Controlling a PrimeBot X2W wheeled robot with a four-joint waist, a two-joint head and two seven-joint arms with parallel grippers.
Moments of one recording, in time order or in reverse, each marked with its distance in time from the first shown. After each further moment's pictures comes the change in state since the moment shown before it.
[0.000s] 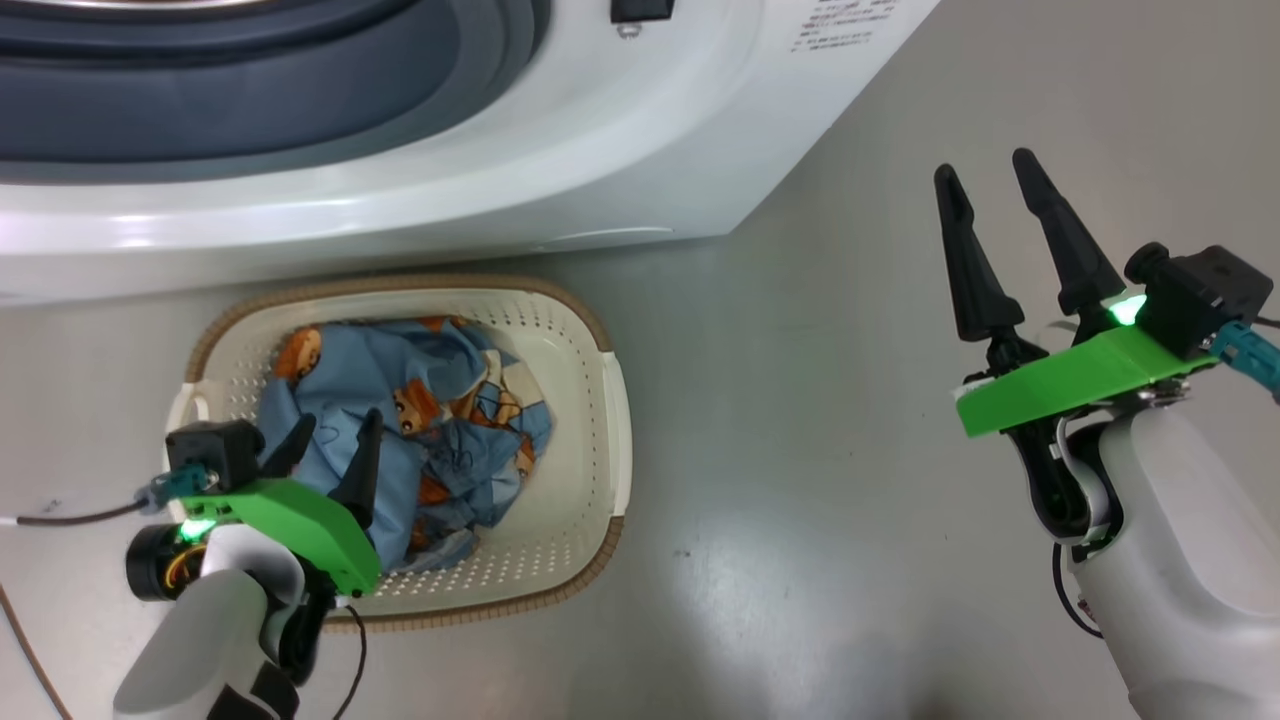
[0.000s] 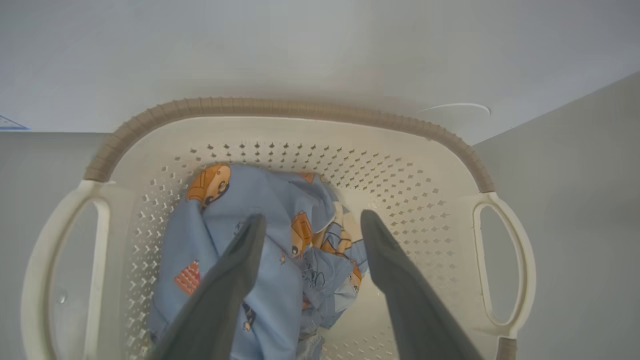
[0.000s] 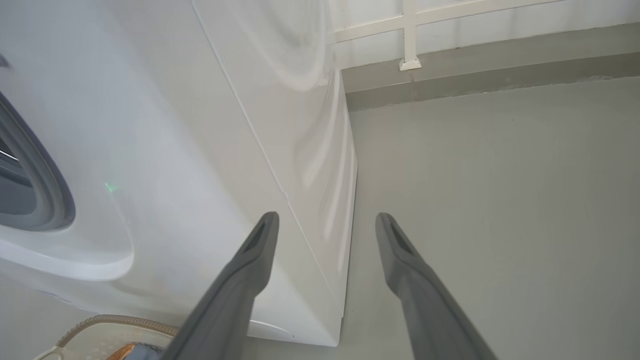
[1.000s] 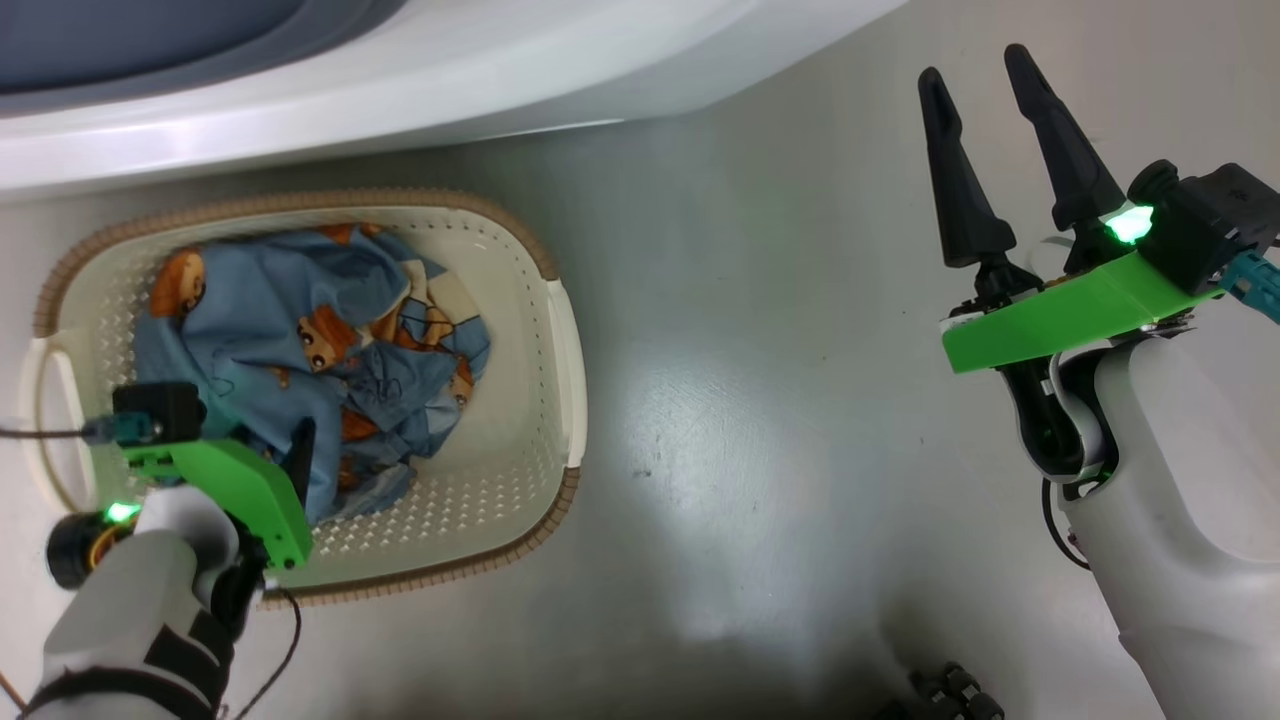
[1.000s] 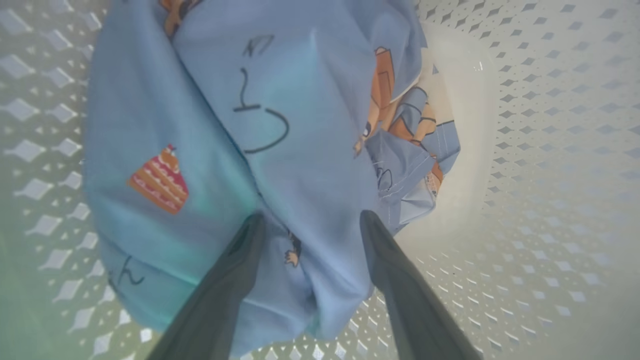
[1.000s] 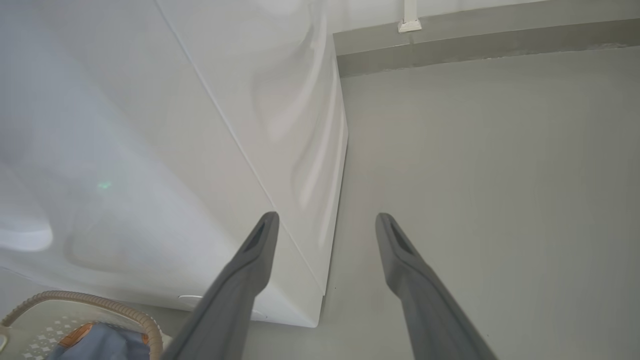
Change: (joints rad) left arm -0.186 0.042 -0.065 0.301 -0.039 0.006 0.144; right arm -0.111 0.009 0.022 -0.031 -0.028 0.000 0.000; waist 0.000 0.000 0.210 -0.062
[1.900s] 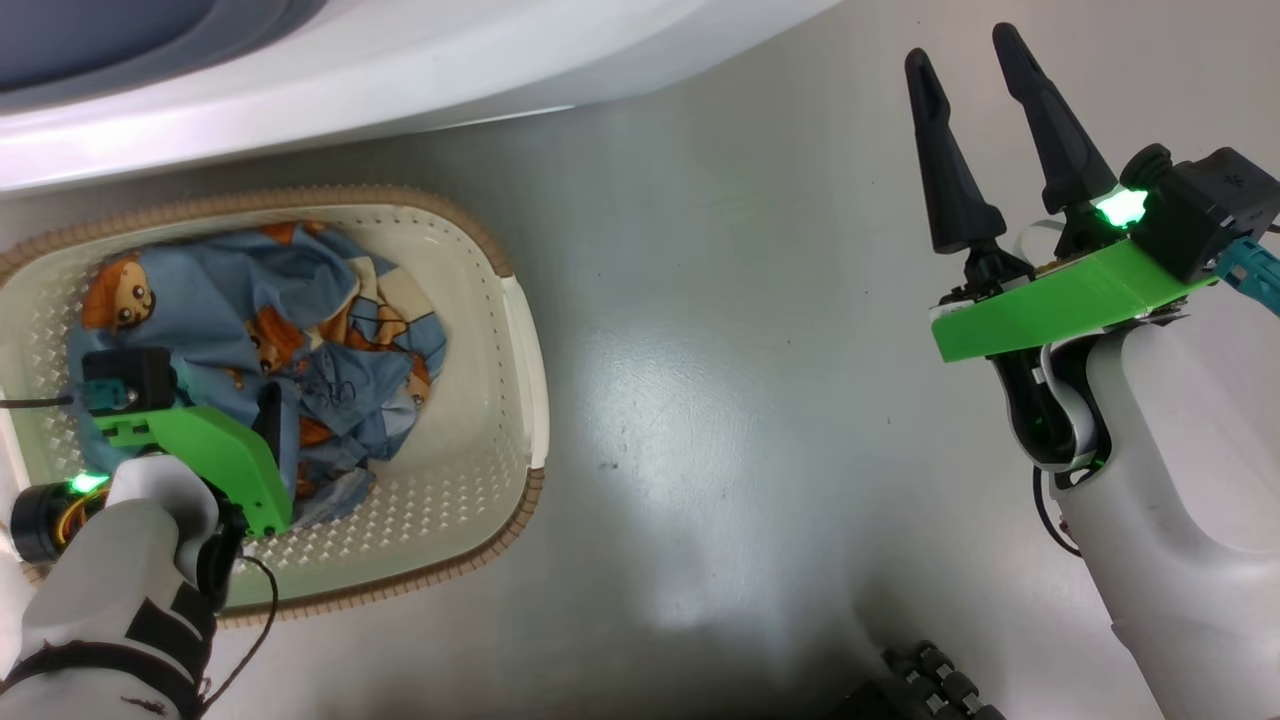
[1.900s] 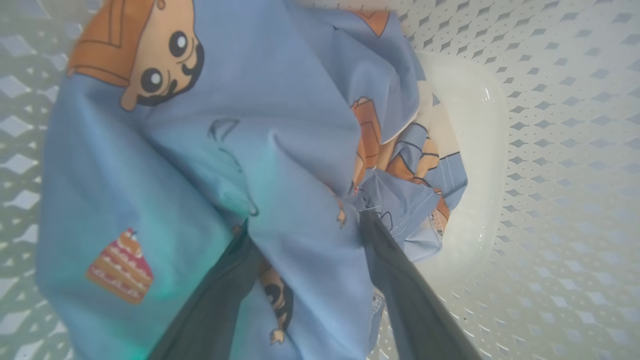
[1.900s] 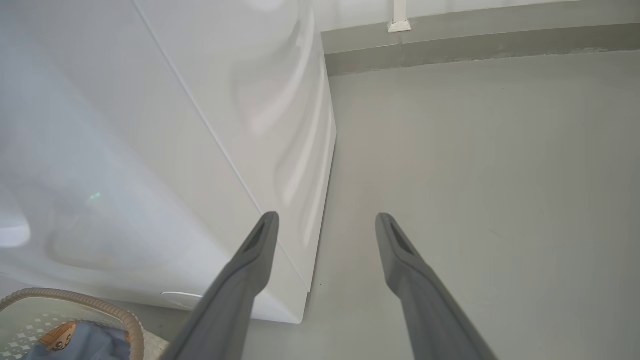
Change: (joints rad) left arm -0.053 0.020 -0.027 0.002 0.000 0.076 -0.016; right arm -0.023 0.010 0.011 -0.009 -0.005 0.000 0.000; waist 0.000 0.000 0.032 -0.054
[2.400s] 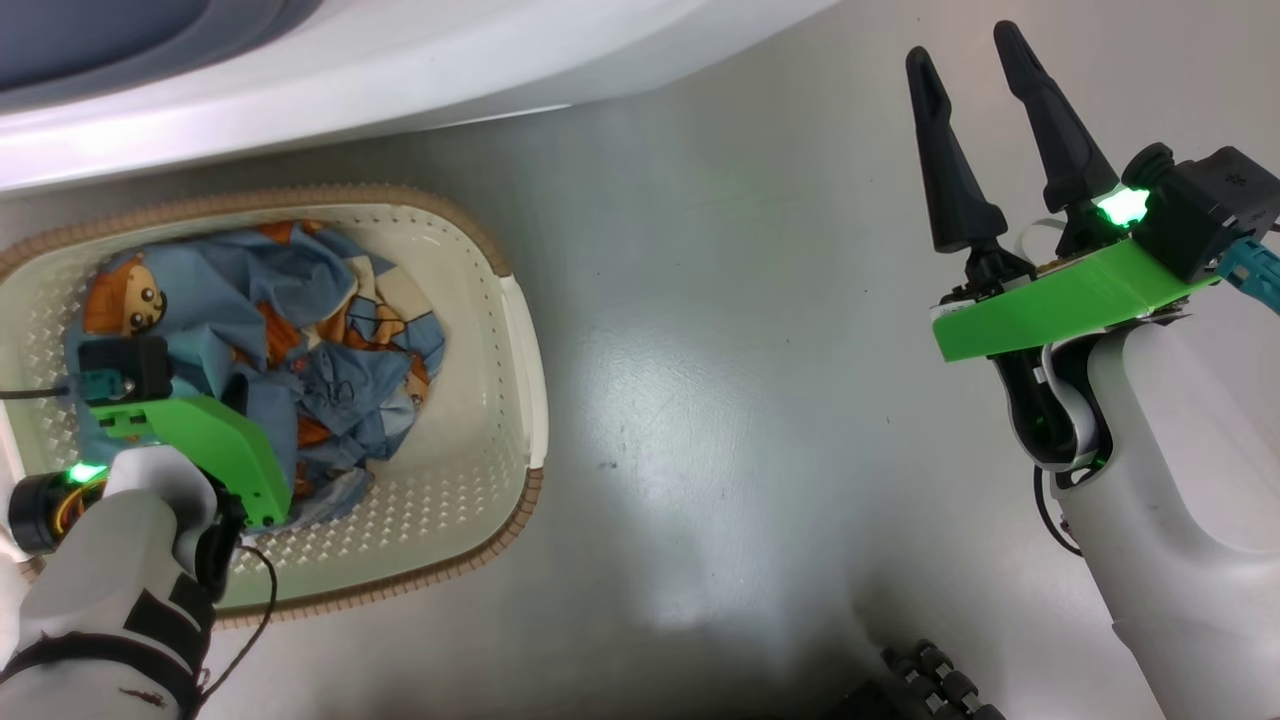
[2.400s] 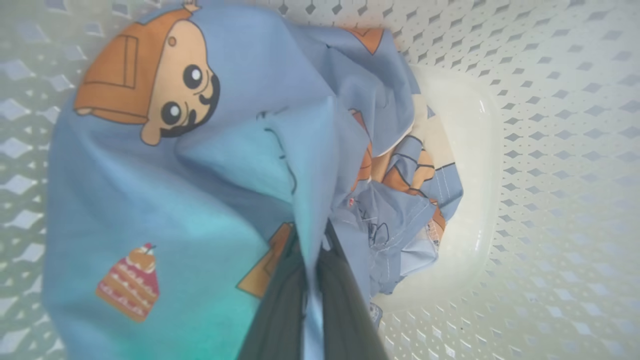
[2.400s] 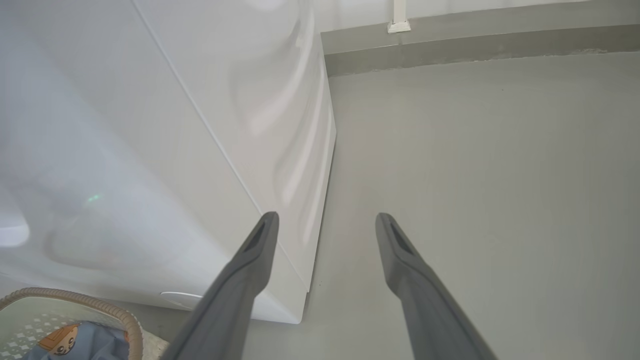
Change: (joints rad) left arm -0.015 0.000 -0.005 0.002 -0.002 -0.001 -0.004; right arm 0.000 -0.002 0.000 -0.005 -0.001 0.000 0.000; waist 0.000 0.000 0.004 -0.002
